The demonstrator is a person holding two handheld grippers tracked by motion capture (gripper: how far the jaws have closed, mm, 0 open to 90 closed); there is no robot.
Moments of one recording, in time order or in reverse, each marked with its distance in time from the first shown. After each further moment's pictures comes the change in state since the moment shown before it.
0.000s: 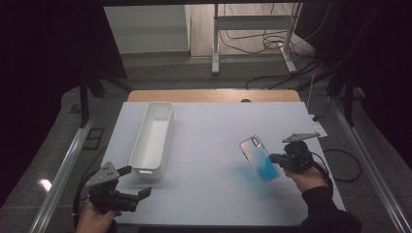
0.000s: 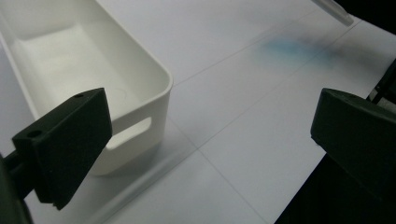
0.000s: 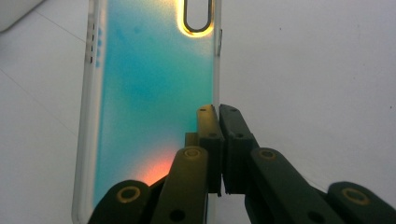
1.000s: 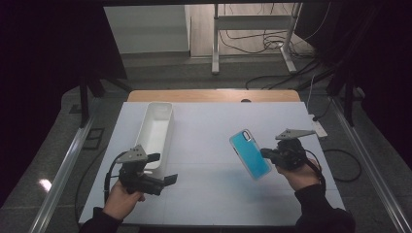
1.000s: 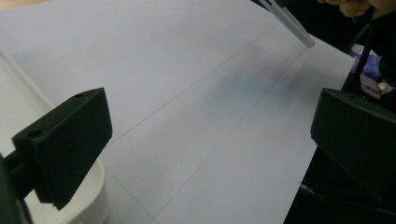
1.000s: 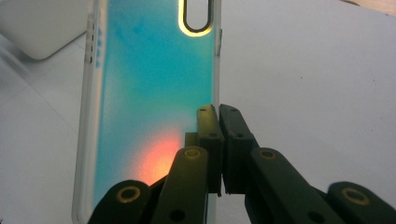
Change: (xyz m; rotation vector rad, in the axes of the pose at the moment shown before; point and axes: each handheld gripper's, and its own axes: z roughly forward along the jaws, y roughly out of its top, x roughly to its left) left arm -0.010 0.048 0.056 0.012 -0.171 0.015; right arm 0.025 0.019 -0.005 -0.095 0.032 -0.064
